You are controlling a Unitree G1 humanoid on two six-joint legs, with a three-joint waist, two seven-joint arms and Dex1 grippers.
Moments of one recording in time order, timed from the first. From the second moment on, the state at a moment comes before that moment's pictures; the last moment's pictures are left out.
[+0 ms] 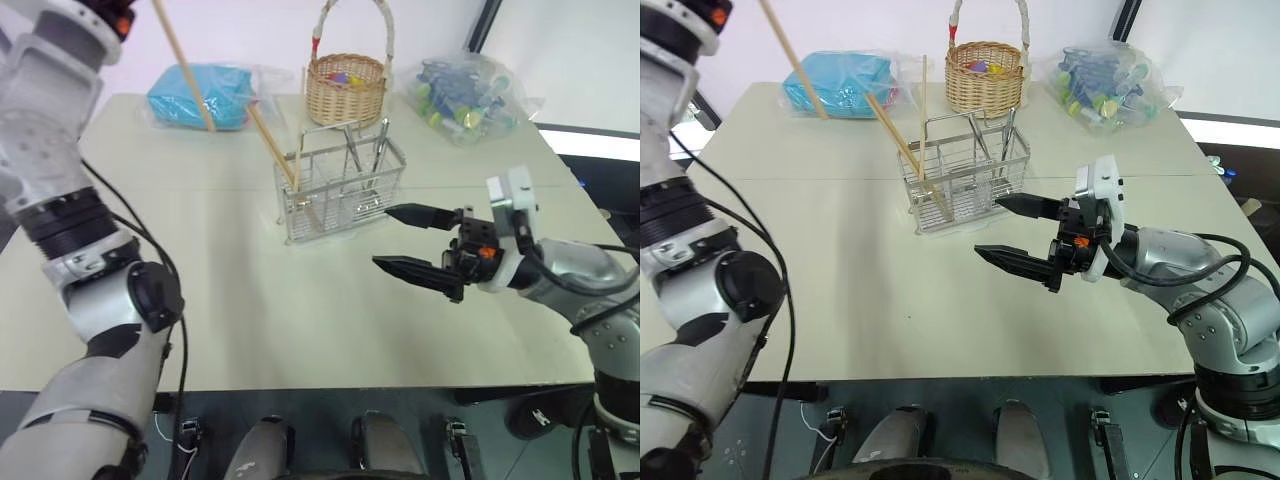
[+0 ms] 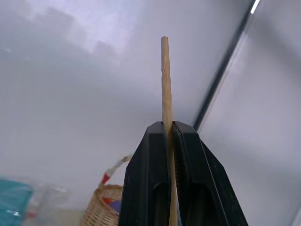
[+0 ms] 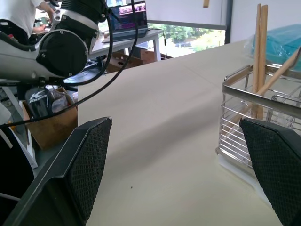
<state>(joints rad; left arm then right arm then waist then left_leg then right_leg) -1.19 0.37 0.52 0.18 -0.66 0.70 -0.28 -0.31 -0.76 -0.18 -0.52 0.97 0.73 0.80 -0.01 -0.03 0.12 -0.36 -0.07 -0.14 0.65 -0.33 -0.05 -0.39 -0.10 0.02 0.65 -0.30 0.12</state>
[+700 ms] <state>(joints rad) -1.06 0.11 0.22 0.41 -0.44 0.25 -0.37 -0.27 -0.76 -0.21 -0.57 1.01 0.73 0.68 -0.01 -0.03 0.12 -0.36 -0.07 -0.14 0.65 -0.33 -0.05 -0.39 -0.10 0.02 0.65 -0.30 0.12</state>
